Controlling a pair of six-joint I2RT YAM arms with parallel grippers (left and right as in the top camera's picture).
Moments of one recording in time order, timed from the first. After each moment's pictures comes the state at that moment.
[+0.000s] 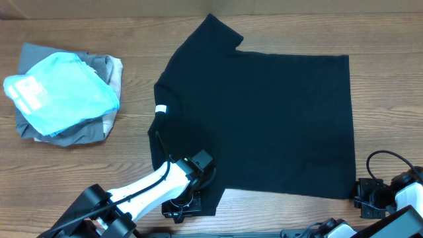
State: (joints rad) left arm -0.79 1.54 0.68 -0.98 0.21 -0.84; right arm -0.96 1.33 0.56 -0.83 -0.18 0.64
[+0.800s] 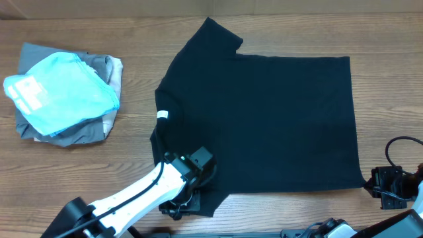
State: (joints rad) left arm -0.79 1.45 0.76 -1.10 0.16 -0.75; right arm -0.96 1.33 0.83 -1.11 -0.24 0.54
